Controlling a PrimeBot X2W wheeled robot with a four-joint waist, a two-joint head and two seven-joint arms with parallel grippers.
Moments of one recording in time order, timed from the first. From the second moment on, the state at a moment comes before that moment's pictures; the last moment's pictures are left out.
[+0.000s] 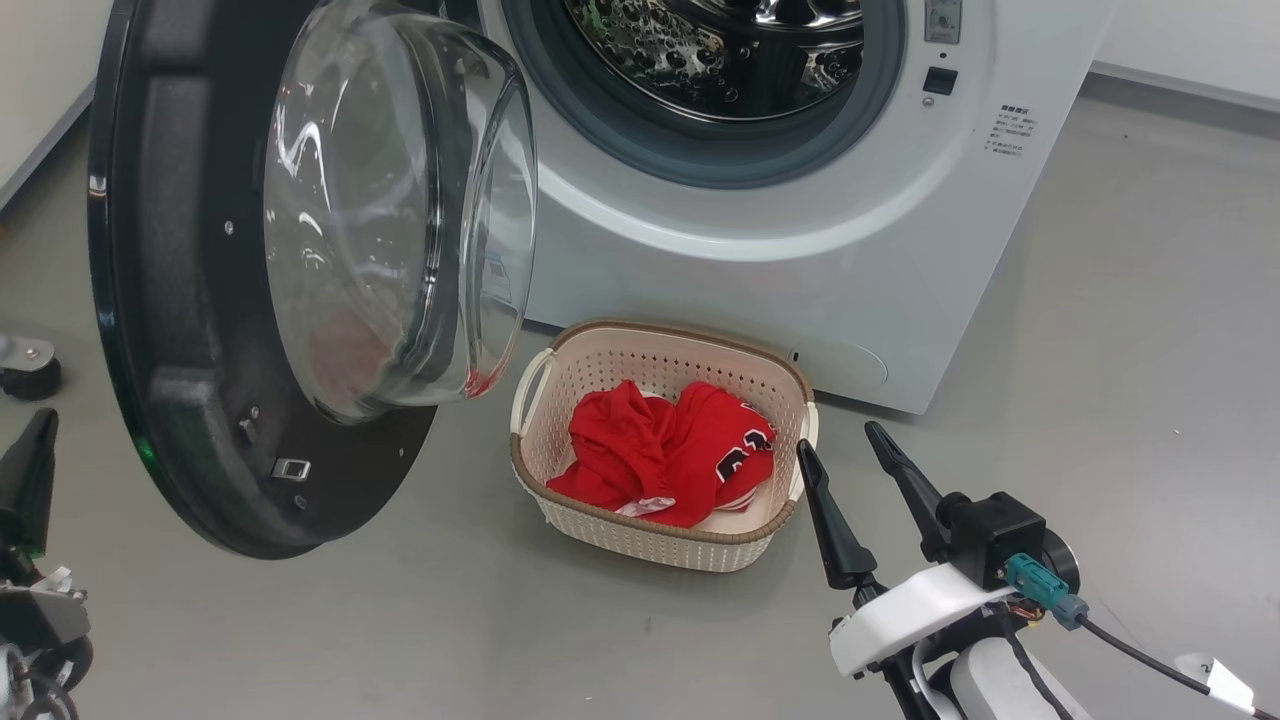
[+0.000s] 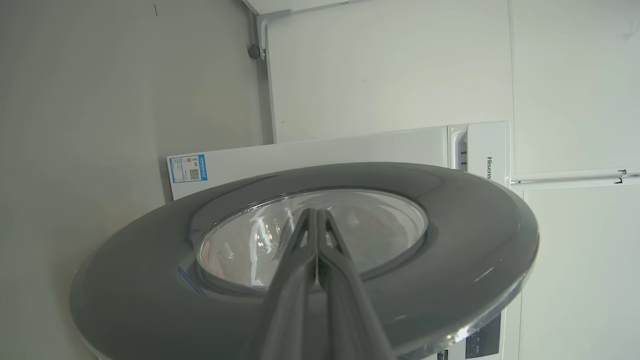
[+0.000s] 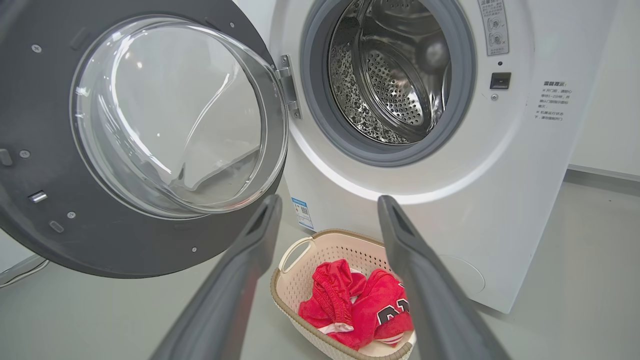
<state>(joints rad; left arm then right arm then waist) -0.24 0.21 0.28 0.27 -1.69 0.05 0.33 -0.11 -0.06 0.42 0.24 0.38 0.08 -0.25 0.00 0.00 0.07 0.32</state>
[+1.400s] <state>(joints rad) -0.20 0.19 0.22 0.19 -1.95 0.12 0.70 -0.12 -0.06 0.45 0.26 0.38 0.08 -0.25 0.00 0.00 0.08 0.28</state>
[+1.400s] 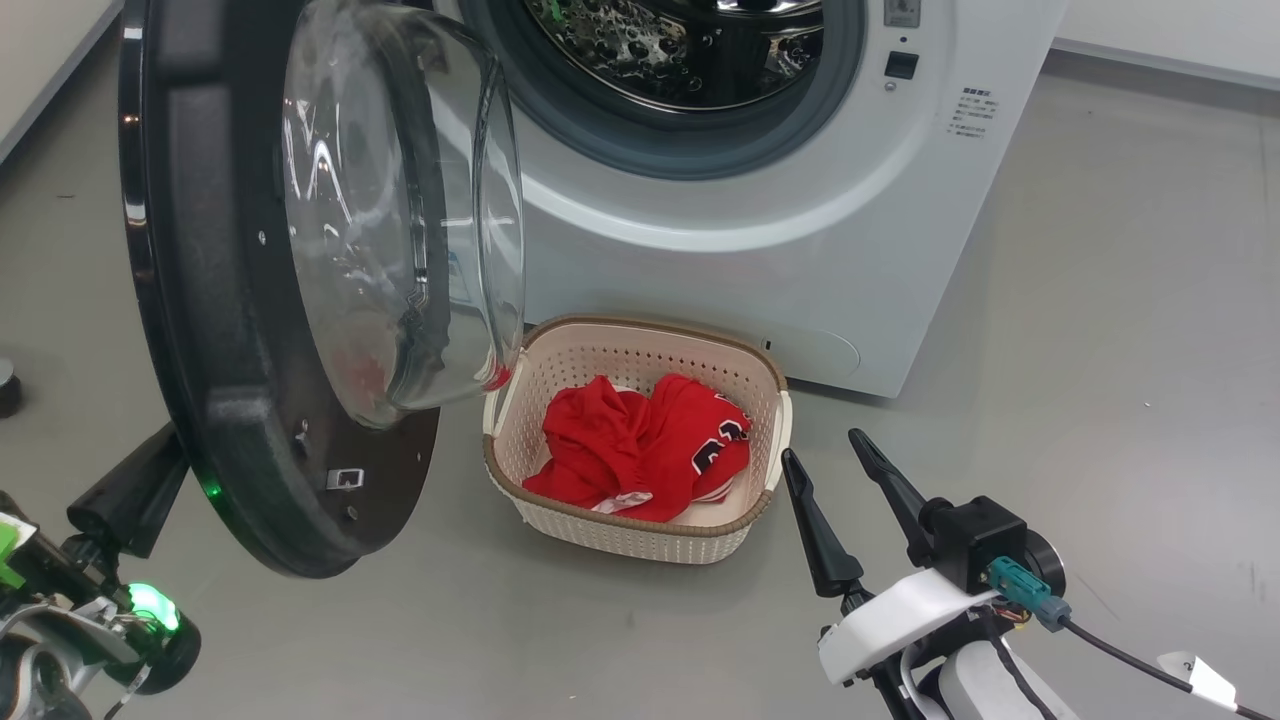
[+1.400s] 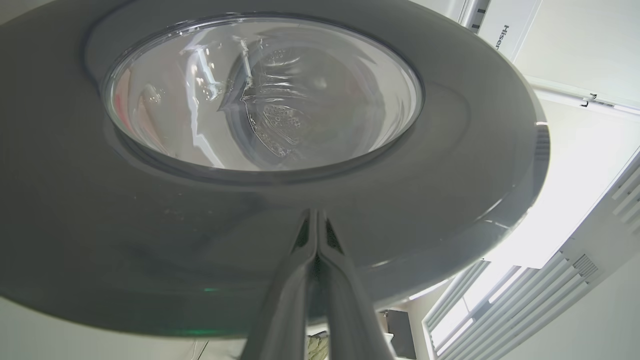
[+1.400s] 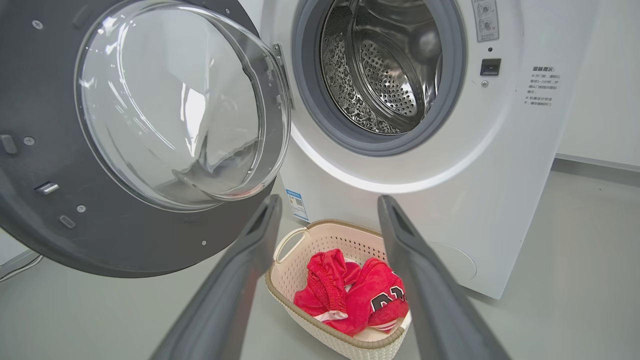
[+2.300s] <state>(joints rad) -0.18 0.14 0.16 0.12 -1.98 0.12 0.71 -0.16 -0.06 0.45 0.25 0.38 0.08 -0.25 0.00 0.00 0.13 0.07</state>
